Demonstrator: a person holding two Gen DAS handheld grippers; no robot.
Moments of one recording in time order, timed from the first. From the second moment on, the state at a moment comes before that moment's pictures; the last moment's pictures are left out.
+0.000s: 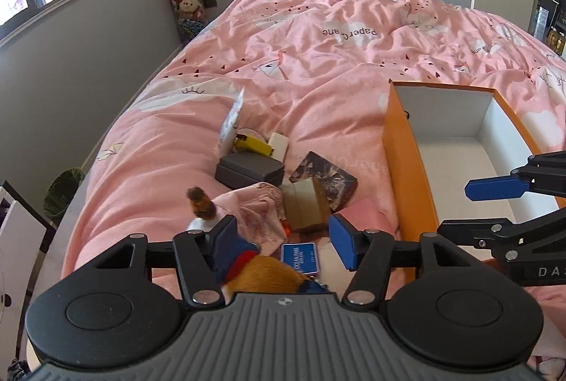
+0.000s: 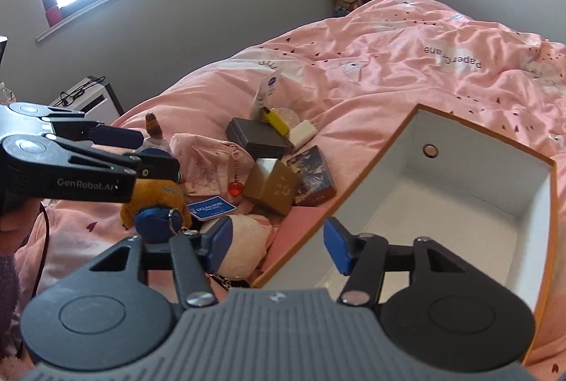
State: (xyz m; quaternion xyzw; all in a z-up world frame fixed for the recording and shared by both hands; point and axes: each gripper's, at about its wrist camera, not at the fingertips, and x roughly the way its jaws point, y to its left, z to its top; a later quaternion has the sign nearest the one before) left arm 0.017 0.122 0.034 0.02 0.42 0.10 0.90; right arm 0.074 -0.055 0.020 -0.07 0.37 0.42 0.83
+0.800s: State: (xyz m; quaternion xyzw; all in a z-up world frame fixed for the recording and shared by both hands) left arm 0.034 0.210 -0.027 -0.23 0.53 0.13 0.81; right arm 0.113 0.083 -0.055 -0.20 0.52 0.47 0.68
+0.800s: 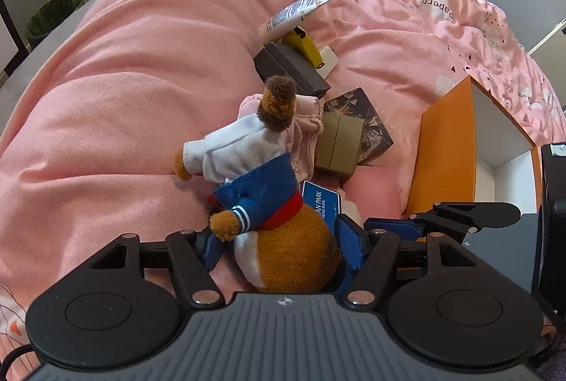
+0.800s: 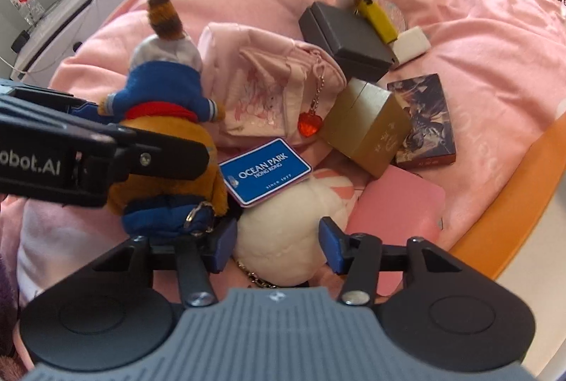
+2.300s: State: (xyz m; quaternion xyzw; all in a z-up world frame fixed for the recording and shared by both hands) left arm 0.030 0.158 0.073 -0.10 0.42 0.09 0.90; right arm 0.098 -0.046 0.028 0.01 0.34 0.42 0.84
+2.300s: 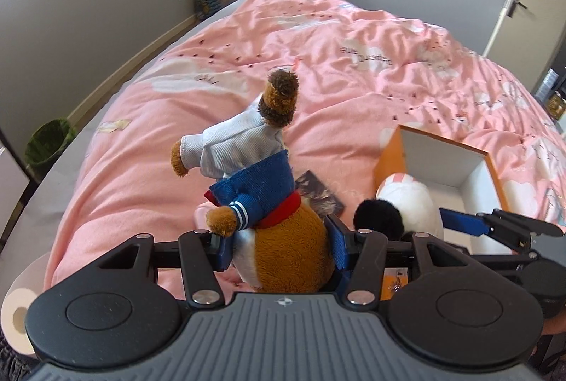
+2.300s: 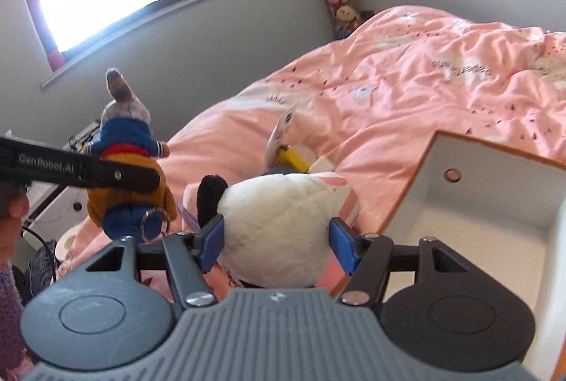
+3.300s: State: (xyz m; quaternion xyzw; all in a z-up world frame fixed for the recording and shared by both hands) left arm 0.142 0.000 -0.008 0.04 0.54 -0.15 0.82; right arm 0.136 -0.166 -0.009 -0.08 0.39 0.35 0.85
